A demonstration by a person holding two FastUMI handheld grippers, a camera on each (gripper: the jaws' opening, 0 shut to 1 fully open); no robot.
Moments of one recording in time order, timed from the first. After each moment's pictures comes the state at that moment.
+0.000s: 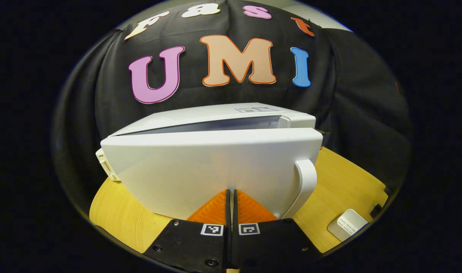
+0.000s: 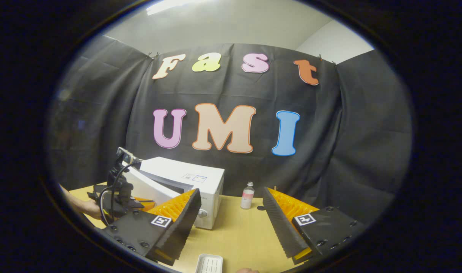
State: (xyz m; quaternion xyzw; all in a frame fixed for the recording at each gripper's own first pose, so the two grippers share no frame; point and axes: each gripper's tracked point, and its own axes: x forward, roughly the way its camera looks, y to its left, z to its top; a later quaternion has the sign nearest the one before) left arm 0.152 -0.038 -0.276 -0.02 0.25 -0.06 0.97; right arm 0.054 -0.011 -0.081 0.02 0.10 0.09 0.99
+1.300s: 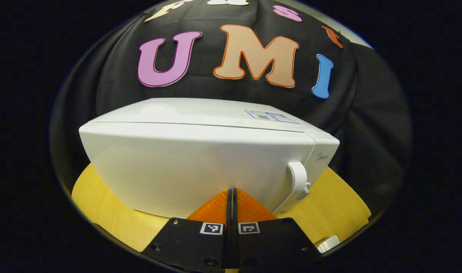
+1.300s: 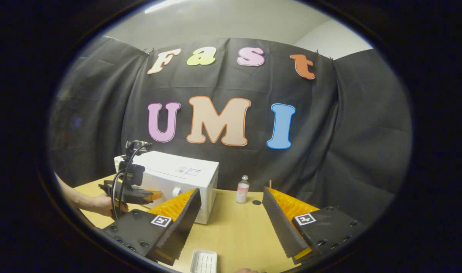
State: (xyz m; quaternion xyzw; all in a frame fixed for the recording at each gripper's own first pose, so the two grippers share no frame) left arm 0.199 -0.049 -0.280 -0.10 0.27 -0.04 0.96; right arm 0.055 -0.032 -0.088 0.02 0.12 0.07 0.99
